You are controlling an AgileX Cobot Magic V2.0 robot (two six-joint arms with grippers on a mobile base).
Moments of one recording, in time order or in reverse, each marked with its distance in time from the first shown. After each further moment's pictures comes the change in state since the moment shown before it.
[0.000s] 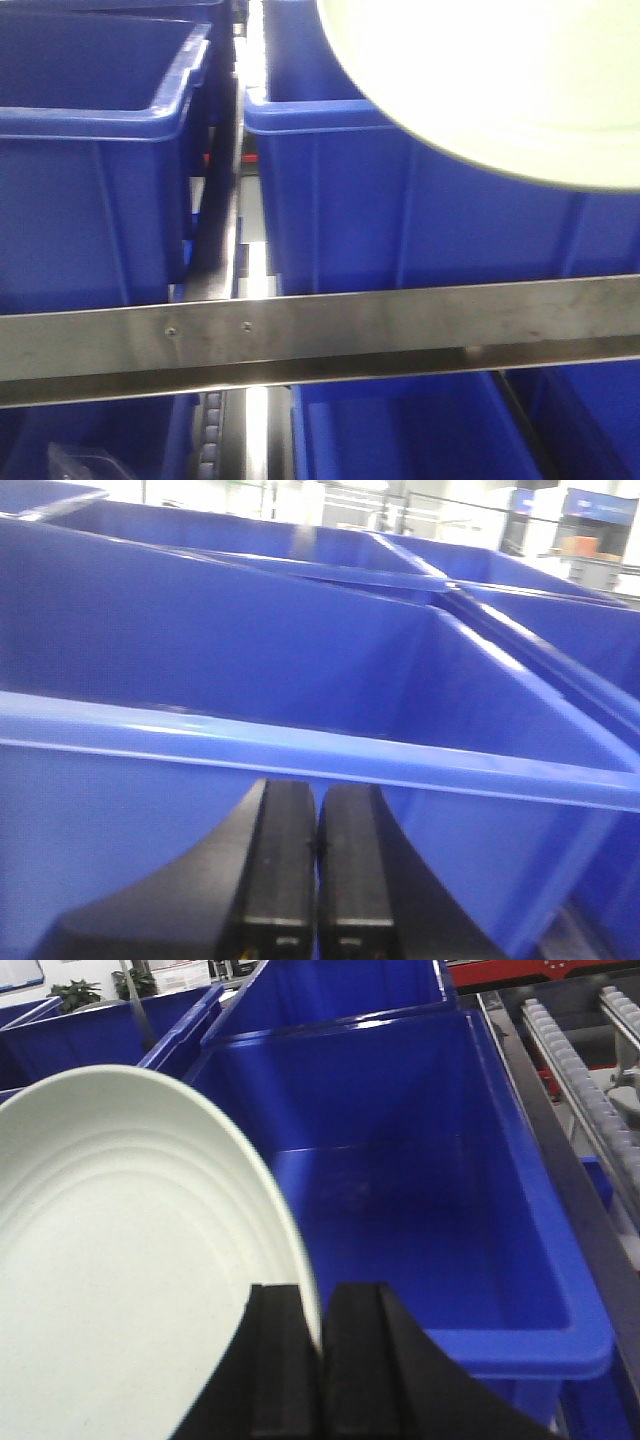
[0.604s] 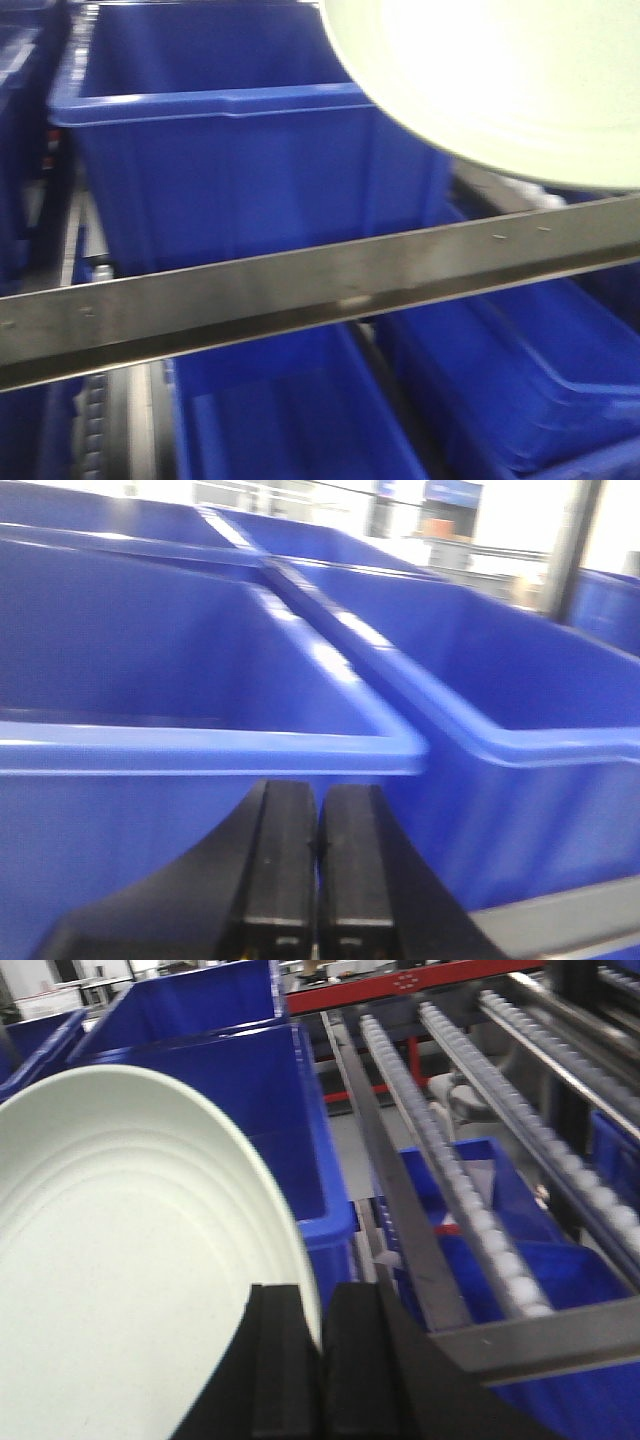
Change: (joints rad) left arm 0.000 0.000 0.000 0.000 0.000 0.000; right arm 0.000 0.000 0.000 0.000 0.000 0.000
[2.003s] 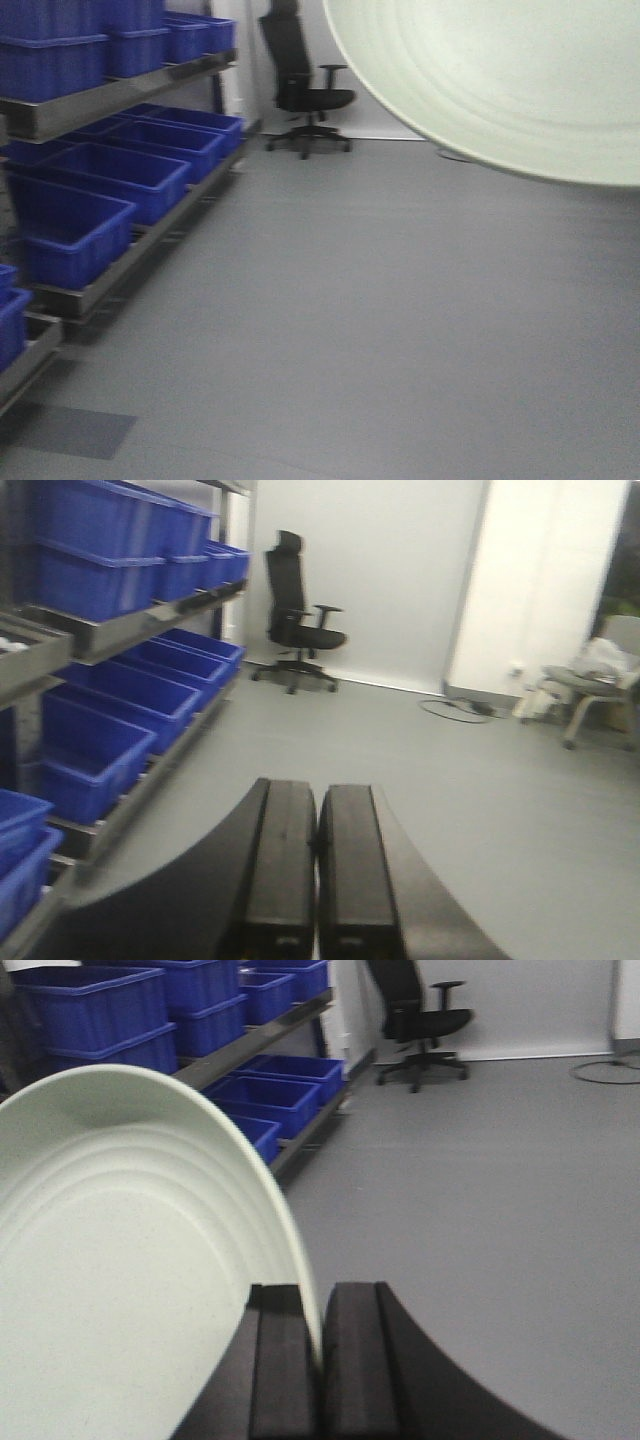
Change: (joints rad) left arm 0.000 0.000 0.000 0.000 0.000 0.000; right arm 0.000 0.000 0.000 0.000 0.000 0.000
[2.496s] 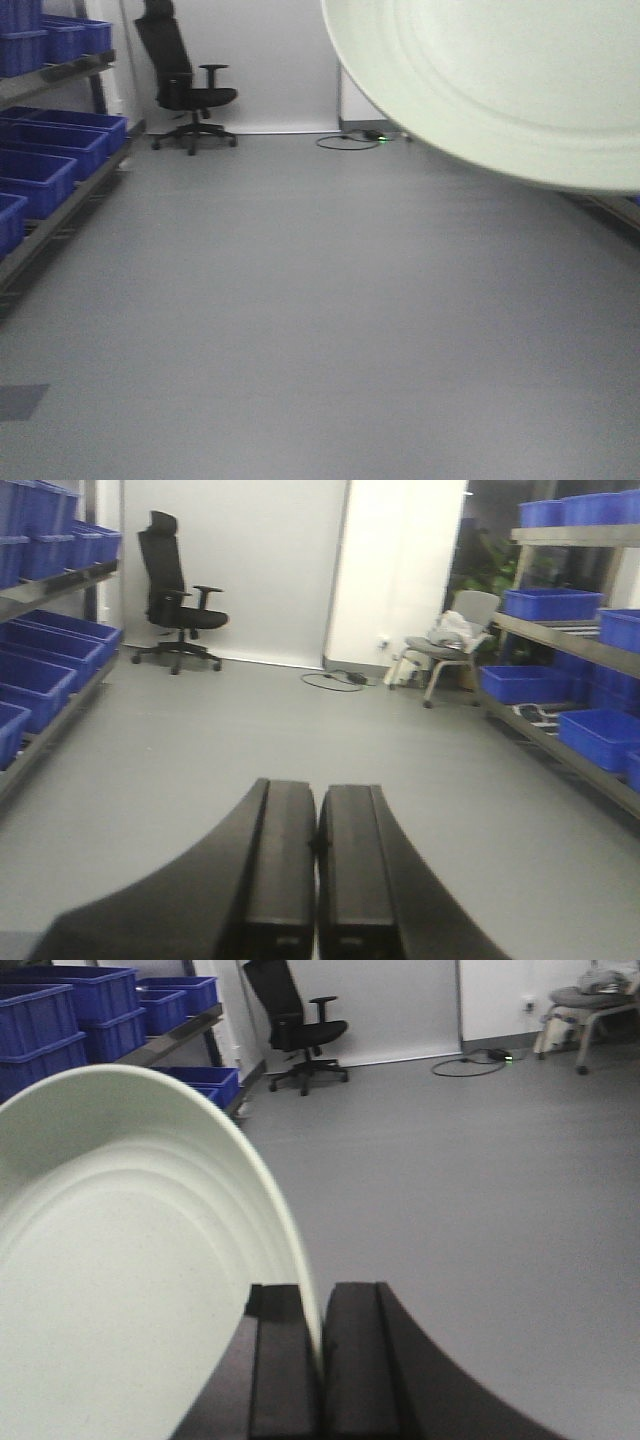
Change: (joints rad) left arm 0.000 0.000 0.000 0.000 0.000 0.000; right arm 0.000 0.000 0.000 0.000 0.000 0.000
